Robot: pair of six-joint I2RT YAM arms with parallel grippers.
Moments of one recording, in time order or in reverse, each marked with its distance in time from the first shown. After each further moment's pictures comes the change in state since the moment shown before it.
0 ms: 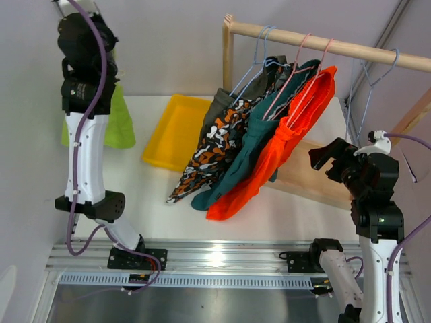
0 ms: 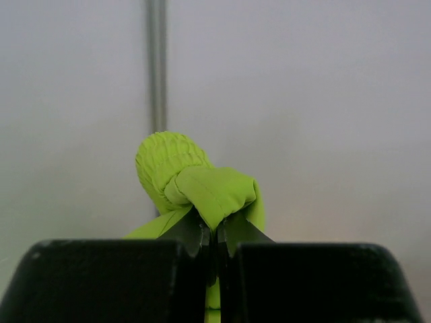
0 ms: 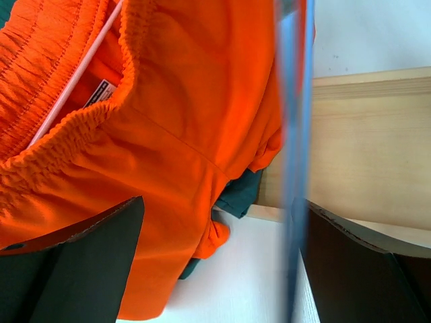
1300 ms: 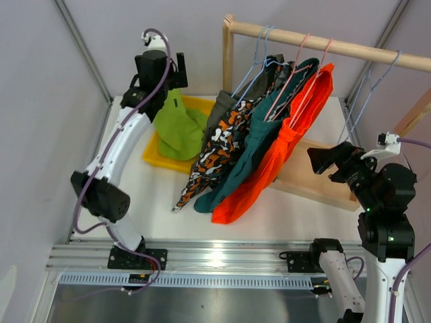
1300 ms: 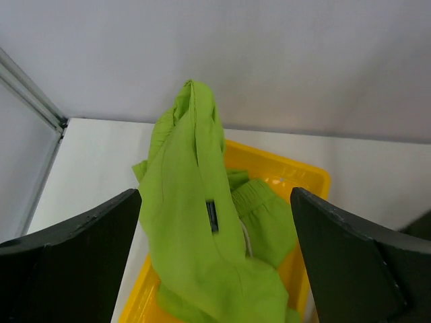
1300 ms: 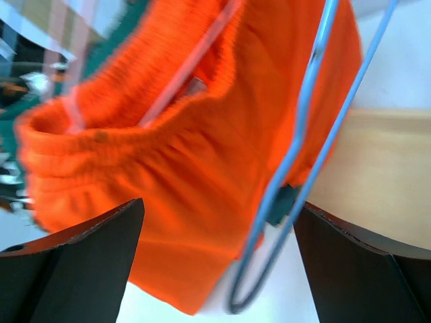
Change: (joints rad) left arm -0.161 0.086 -0.529 0.103 0.175 -0.122; right arm 0.000 -0.072 0.064 0.009 -0.129 -0.006
